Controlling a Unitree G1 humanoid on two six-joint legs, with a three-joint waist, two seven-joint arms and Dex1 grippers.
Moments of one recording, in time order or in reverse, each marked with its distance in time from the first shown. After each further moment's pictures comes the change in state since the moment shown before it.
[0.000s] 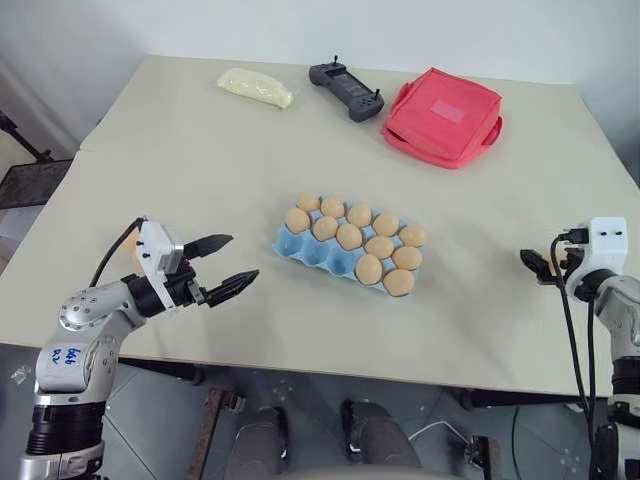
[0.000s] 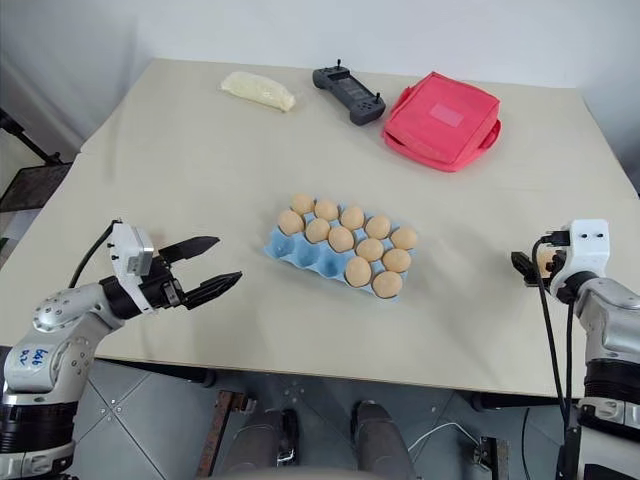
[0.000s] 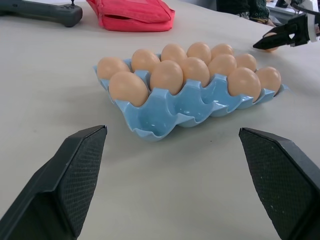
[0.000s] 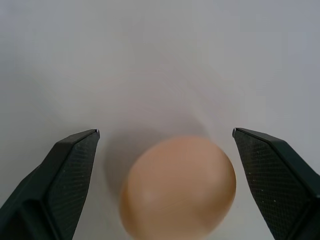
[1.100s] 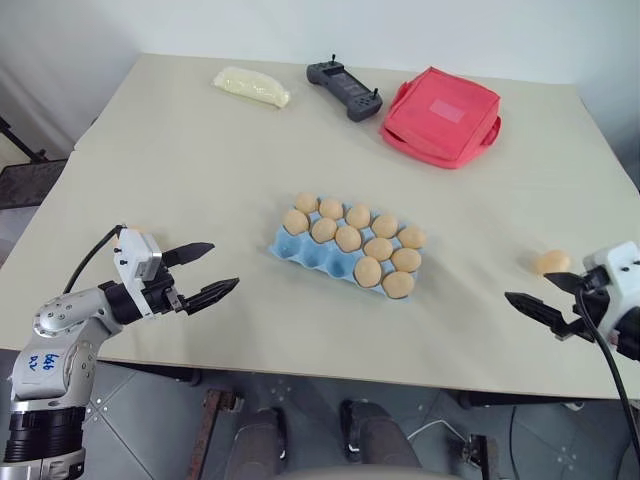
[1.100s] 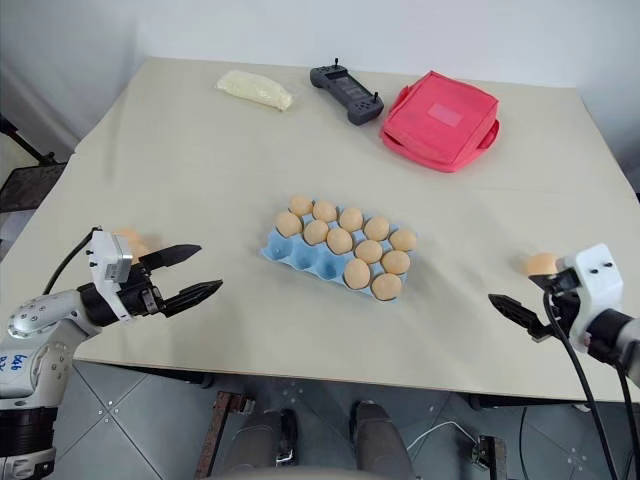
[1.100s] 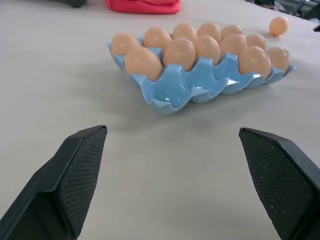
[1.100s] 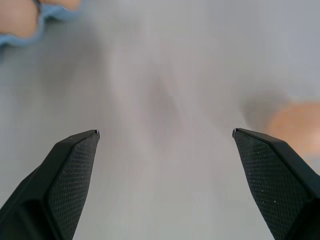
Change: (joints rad) left arm 0.031 0.062 0.066 0.075 0.000 -0.032 -0.088; right arm 0.536 -0.119 -0.238 -0.751 0.255 0.299 0.307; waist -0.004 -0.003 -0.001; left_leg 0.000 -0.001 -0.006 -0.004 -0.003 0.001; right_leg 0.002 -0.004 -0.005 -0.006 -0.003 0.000
